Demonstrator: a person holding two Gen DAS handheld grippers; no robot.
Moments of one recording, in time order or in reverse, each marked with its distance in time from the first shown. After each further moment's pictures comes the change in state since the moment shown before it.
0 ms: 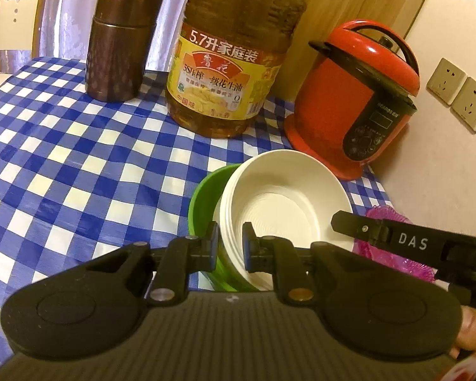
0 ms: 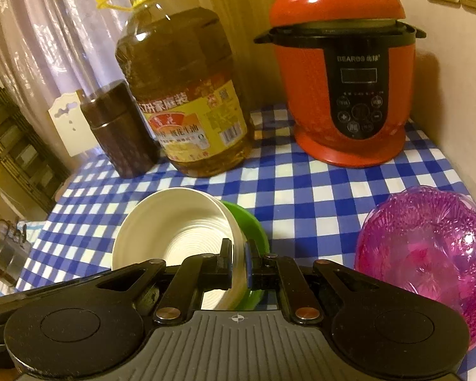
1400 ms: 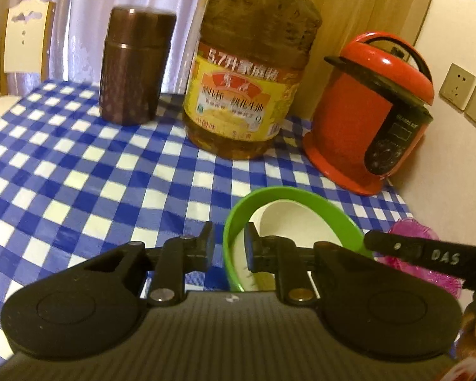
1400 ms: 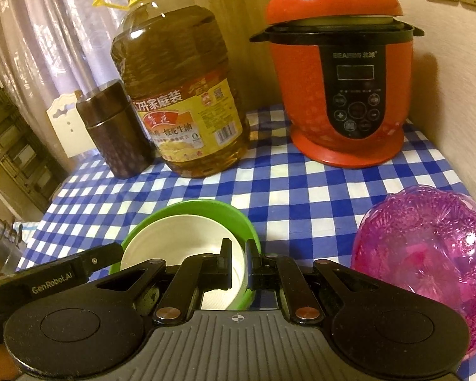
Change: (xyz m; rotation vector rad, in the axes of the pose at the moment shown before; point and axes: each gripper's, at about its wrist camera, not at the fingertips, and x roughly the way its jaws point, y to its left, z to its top) left arm 0.009 0.019 0.002 0.029 -0.078 0.048; right arm 0.004 -0.006 -0.006 -0.005 -0.027 -0.004
